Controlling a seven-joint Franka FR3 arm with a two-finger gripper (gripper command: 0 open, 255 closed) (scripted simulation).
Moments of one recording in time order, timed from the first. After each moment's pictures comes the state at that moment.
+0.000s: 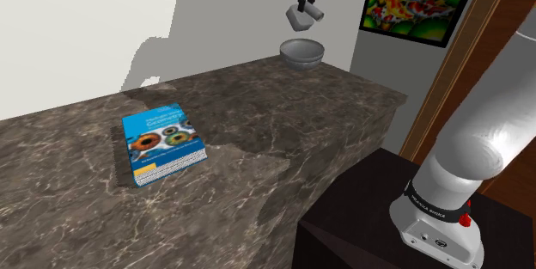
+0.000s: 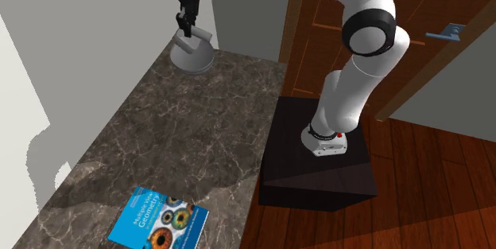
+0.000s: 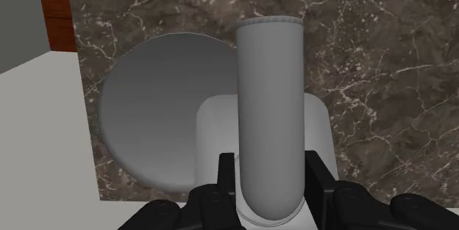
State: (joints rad) arm -0.08 -0.09 -0.16 -1.60 0.06 1.68 -0.14
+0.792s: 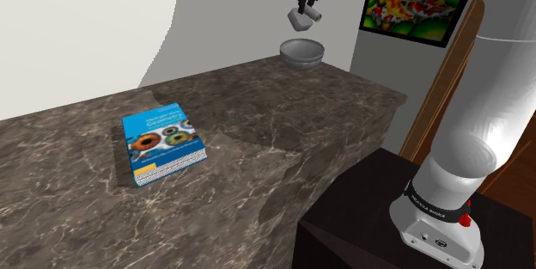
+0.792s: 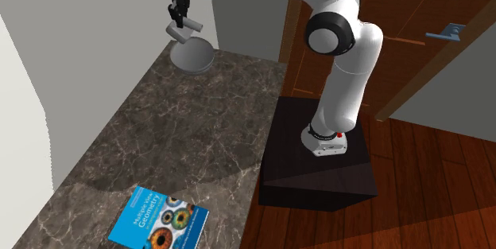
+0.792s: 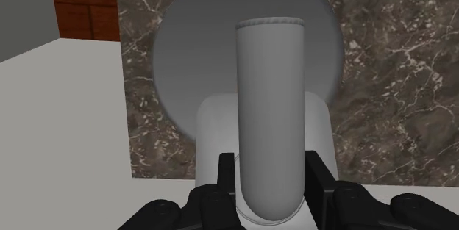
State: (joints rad) arm -0.14 0.15 -0.23 -1.37 0.13 1.66 -0.27
